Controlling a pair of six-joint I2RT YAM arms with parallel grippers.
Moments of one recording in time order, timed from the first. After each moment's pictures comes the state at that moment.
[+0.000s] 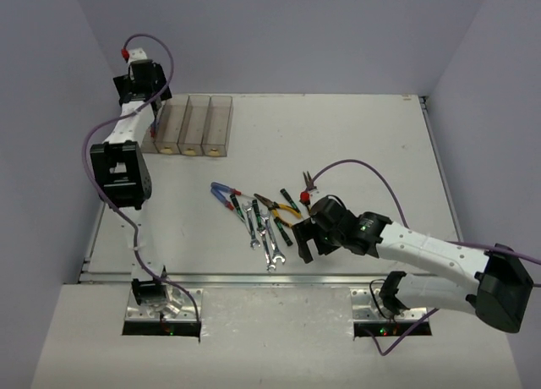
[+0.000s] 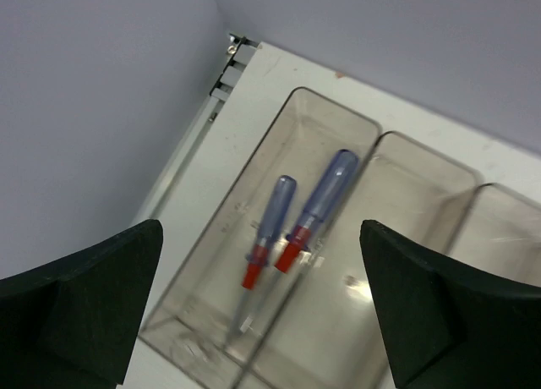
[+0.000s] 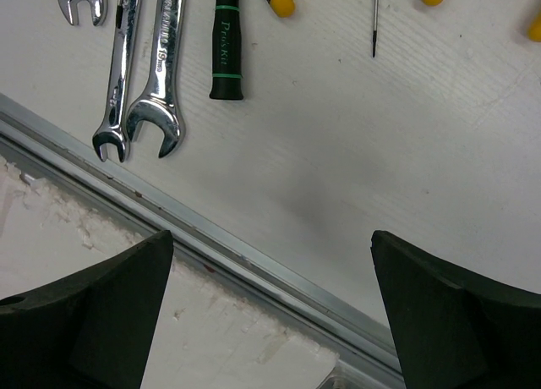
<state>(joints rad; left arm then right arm) 0.14 2.22 1.90 -0.16 -0.40 -0.03 0.93 1.10 0.63 -0.54 0.10 0.42</state>
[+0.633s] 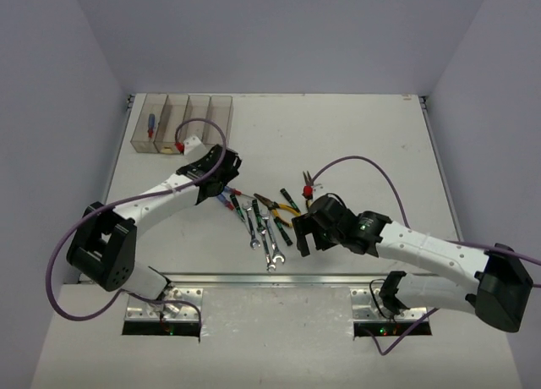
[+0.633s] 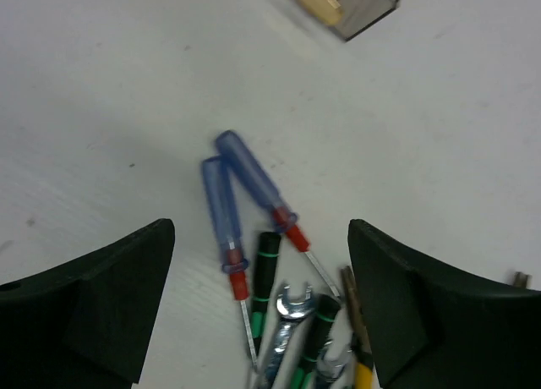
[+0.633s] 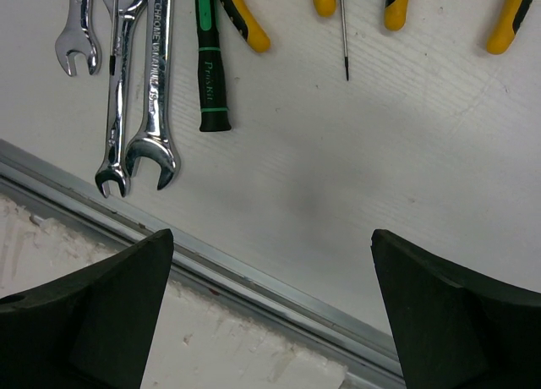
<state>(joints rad) -0.49 1.45 0.96 -0.40 -0.62 -1.01 0.93 1.11 0.64 -0.51 0.17 0.49</state>
